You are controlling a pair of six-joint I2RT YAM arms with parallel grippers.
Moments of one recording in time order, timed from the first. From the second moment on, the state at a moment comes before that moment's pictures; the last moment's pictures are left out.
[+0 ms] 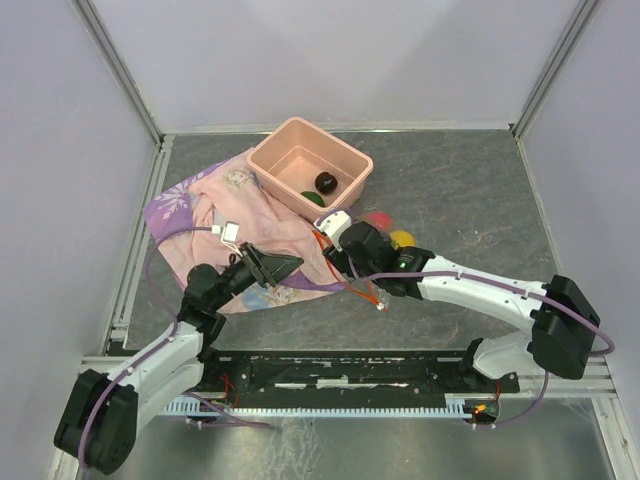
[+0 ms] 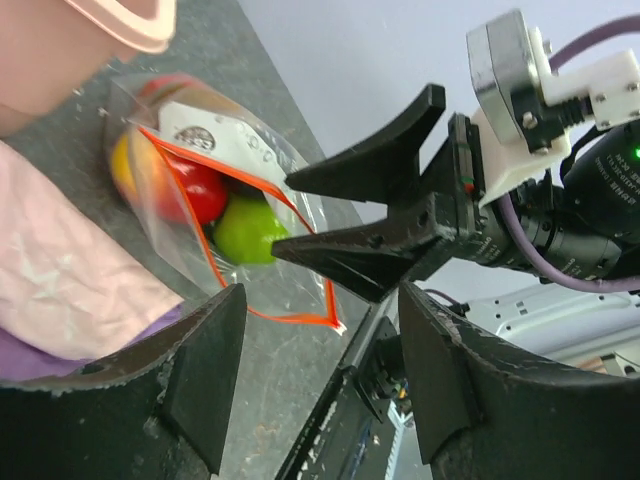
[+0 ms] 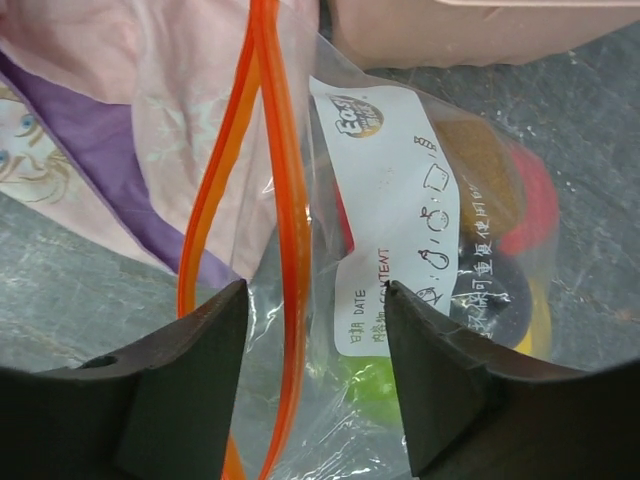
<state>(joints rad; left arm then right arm) -0.37 0.82 0.13 0.78 0.50 -0.95 0.99 1.38 0.97 -0.30 0.34 -0.03</state>
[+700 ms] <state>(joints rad) -0.70 1.12 0.19 0.94 0.27 -0.99 1.00 1.38 0.96 -0.27 0.46 0.00</state>
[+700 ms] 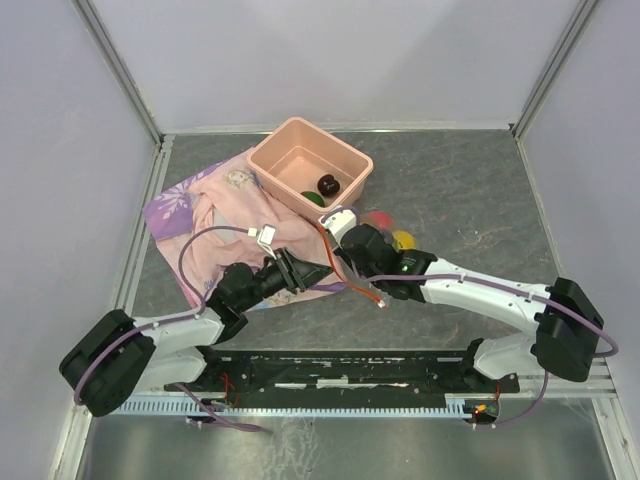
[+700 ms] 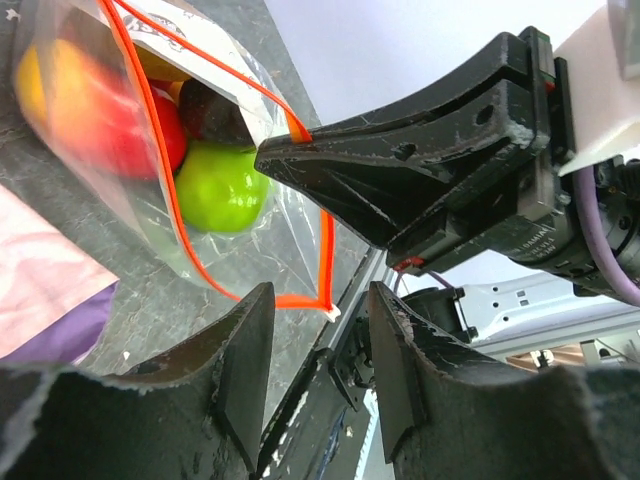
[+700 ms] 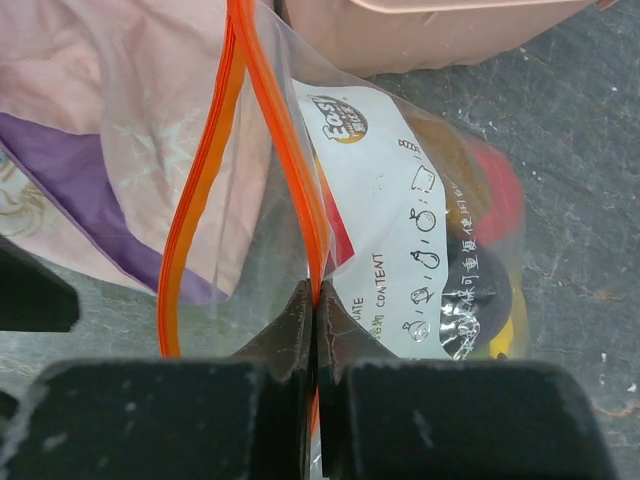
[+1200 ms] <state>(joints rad) -0.79 1.36 0.31 0.96 0.16 -1.04 1.00 1.31 0.91 -0.20 0.38 0.08</state>
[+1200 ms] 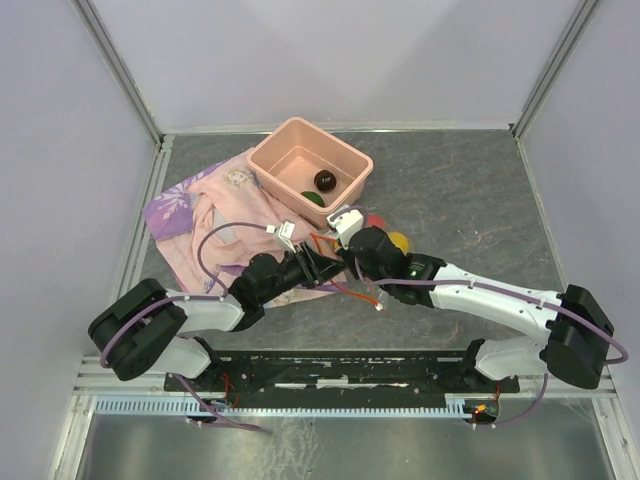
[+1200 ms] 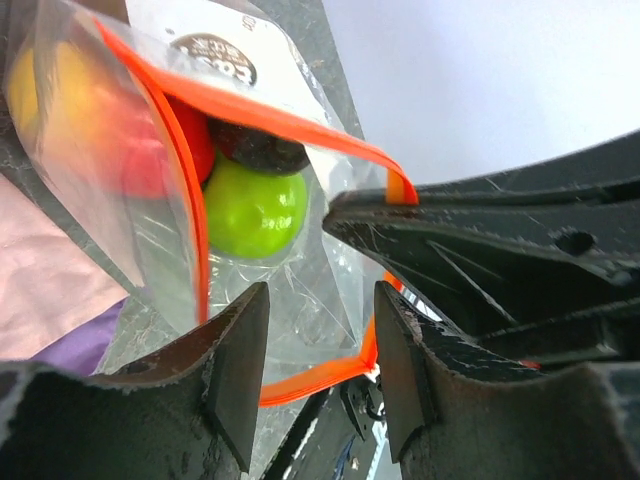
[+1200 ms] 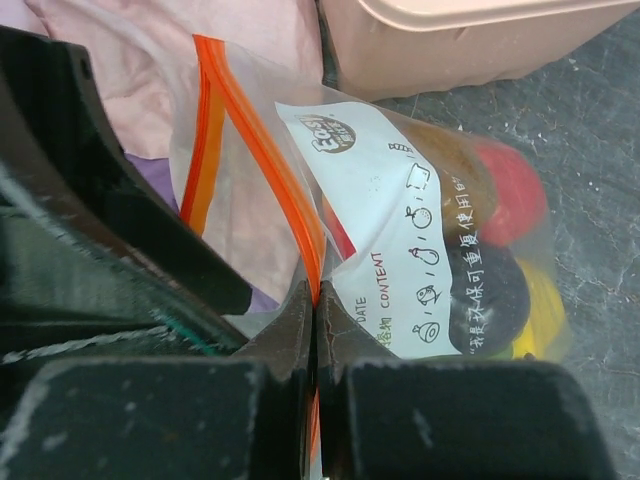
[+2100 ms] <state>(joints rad) -0.82 1.46 0.38 0.90 -0.09 -1.08 1.00 1.22 0.86 -0.11 0.22 0.21</state>
